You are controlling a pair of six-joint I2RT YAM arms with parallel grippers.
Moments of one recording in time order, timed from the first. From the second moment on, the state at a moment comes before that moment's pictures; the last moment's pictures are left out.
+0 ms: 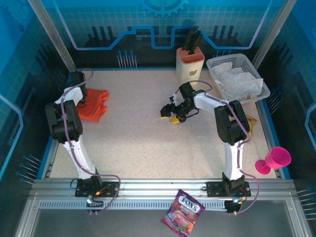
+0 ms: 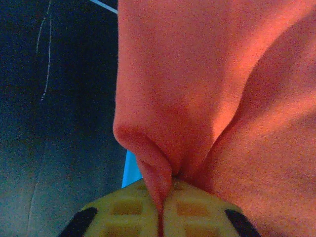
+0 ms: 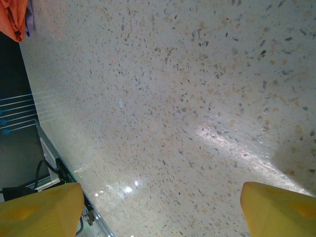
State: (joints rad) left arm 0.30 2.05 1.51 -0.48 -0.60 0.30; right arm 0.39 2.07 1.45 -0.66 -0.76 0.37
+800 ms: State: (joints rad) left arm 0.33 1.83 1.52 -0.65 -0.33 -0.05; right arm 0.39 2.05 1.47 -0.70 -0.72 0.36
